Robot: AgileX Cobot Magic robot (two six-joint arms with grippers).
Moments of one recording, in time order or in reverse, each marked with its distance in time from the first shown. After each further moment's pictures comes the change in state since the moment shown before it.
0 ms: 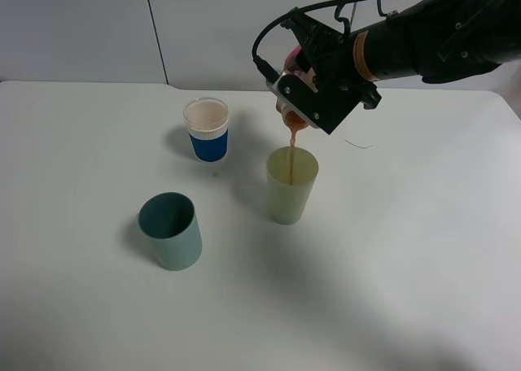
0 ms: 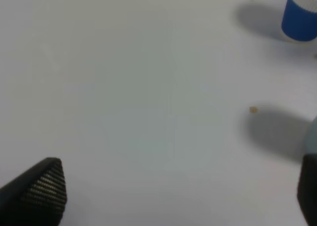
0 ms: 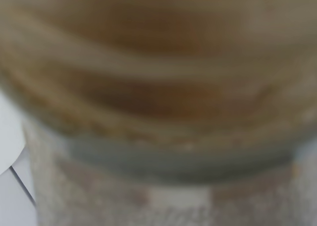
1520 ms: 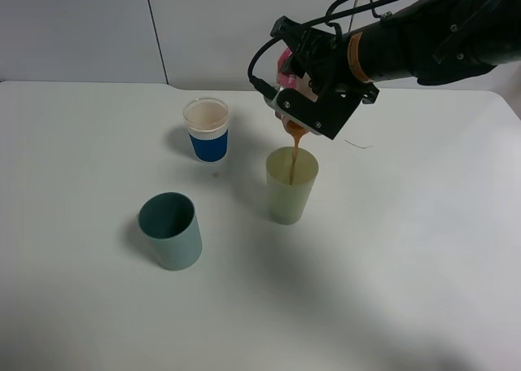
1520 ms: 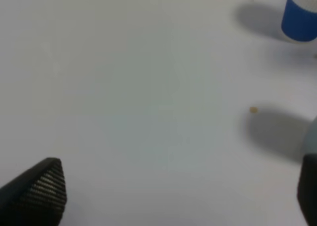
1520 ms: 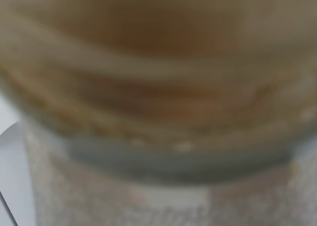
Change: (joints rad) left arm 0.000 0.000 0.000 0.000 0.000 0.000; right arm 0.023 0.000 0.000 0.000 0.003 -0.131
